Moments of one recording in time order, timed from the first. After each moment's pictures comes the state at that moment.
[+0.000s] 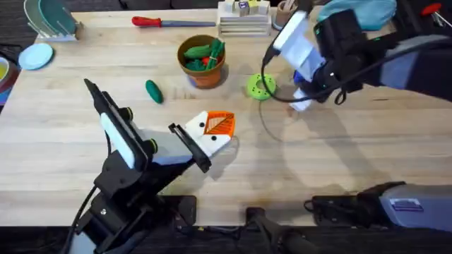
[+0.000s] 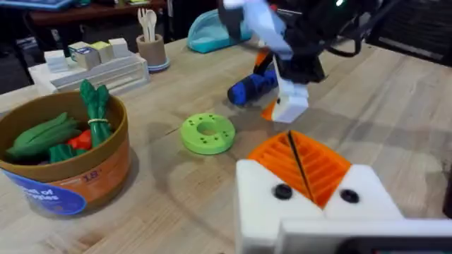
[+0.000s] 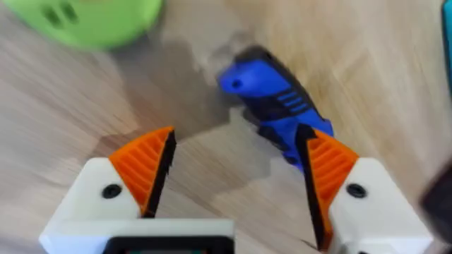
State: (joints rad) left arm -0.62 0.01 0.01 -0.06 0.23 -0.06; right arm 0.30 1.53 0.90 -0.52 0.23 -0.60
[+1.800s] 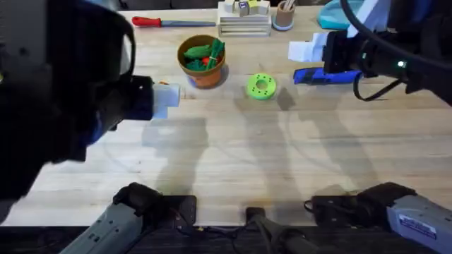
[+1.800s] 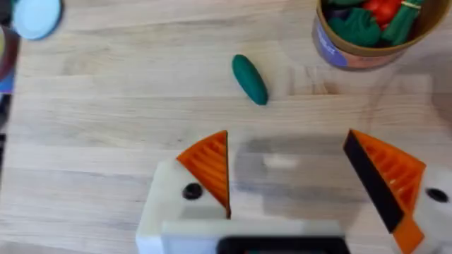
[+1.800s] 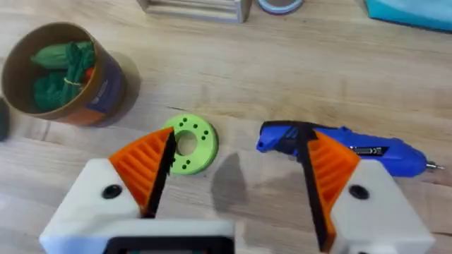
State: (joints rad) left arm -0.38 0.82 1.00 -1.11 -0.45 -0.22; right arm 0.30 1.11 0.90 -0.47 0.02 0.19
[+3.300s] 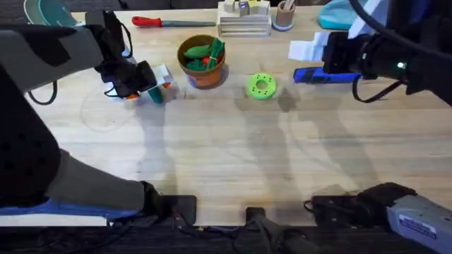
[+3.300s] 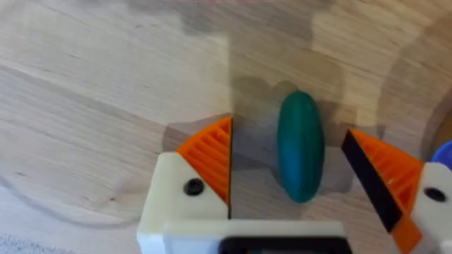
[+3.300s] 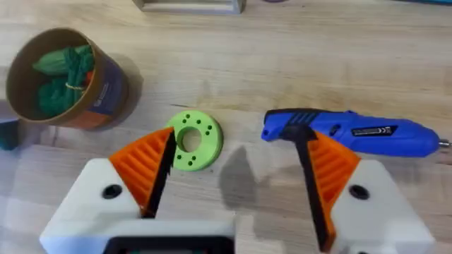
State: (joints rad) left arm 0.21 1.68 1.00 -0.61 0.05 -0.27; right arm 0.30 1.11 0.90 -0.49 0.02 0.27
